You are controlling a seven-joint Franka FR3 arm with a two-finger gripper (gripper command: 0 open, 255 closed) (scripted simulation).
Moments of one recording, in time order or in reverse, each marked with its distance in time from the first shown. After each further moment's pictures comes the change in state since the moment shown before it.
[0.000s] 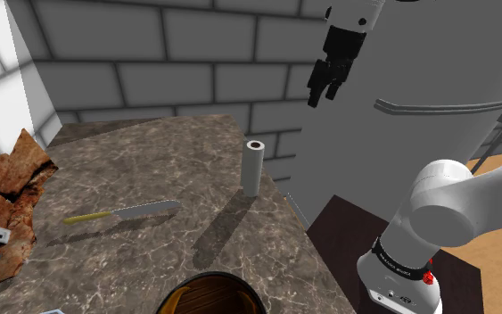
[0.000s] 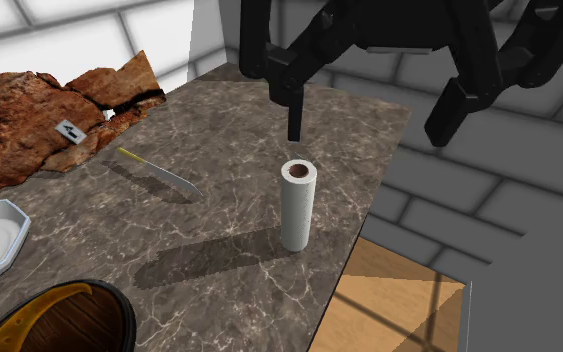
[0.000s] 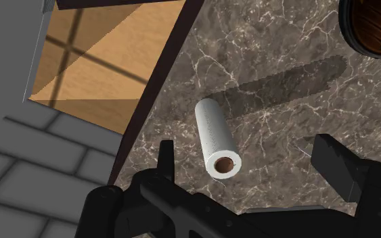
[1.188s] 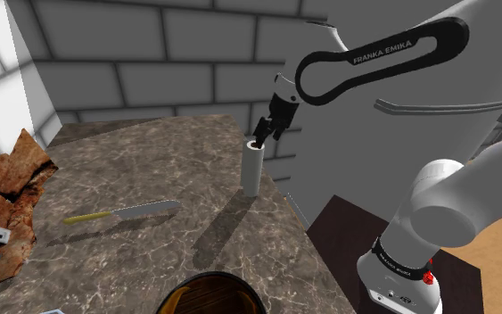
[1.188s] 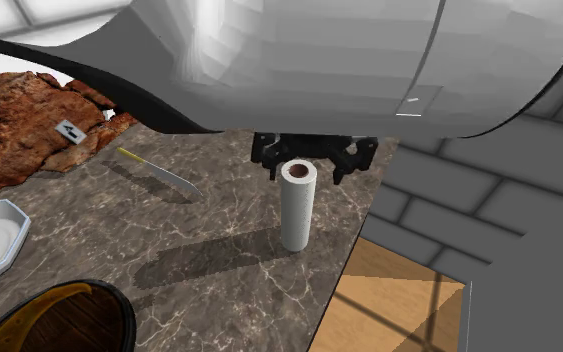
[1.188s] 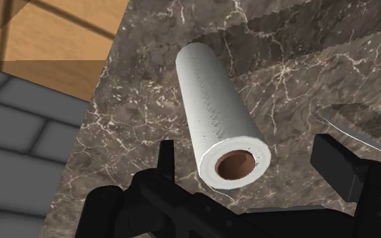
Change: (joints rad) arm 0.022 0.323 0.014 -0.262 0.065 0.725 -0.036
